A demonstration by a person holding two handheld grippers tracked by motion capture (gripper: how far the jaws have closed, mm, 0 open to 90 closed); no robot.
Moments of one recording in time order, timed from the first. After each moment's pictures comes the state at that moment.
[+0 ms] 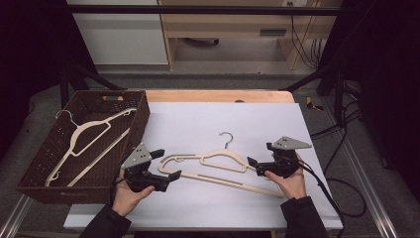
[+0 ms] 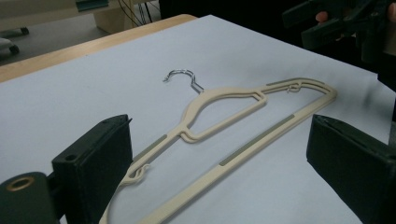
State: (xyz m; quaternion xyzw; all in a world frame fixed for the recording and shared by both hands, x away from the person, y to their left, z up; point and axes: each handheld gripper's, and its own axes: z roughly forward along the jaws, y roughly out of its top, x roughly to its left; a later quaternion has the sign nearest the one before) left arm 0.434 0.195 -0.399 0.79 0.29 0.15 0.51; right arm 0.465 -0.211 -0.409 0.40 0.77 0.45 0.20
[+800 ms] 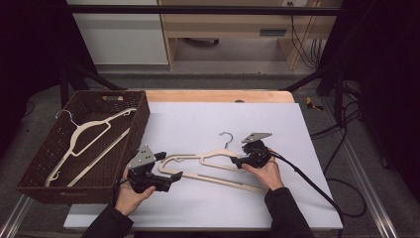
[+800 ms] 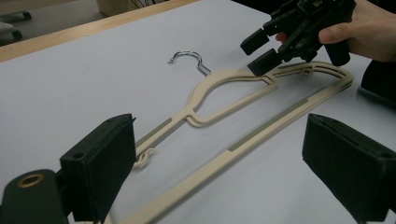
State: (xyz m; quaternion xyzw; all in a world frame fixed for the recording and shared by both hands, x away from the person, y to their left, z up) left arm 0.439 0.194 -0.409 0.80 0.30 0.15 0.49; right arm 0.520 -0.159 -0.457 0.39 0.83 0.36 0.14
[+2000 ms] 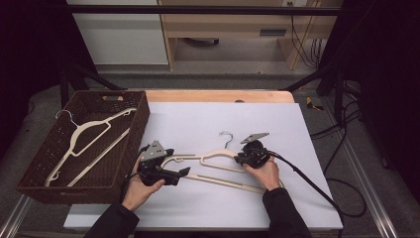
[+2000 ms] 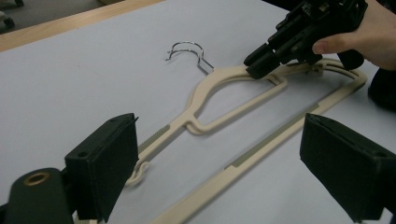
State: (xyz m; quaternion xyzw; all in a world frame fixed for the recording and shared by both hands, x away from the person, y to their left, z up) left arm 0.464 0.166 -0.410 0.81 0.31 0.13 0.48; right arm 0.524 -0.158 -0.465 0.42 0.84 0.33 0.12
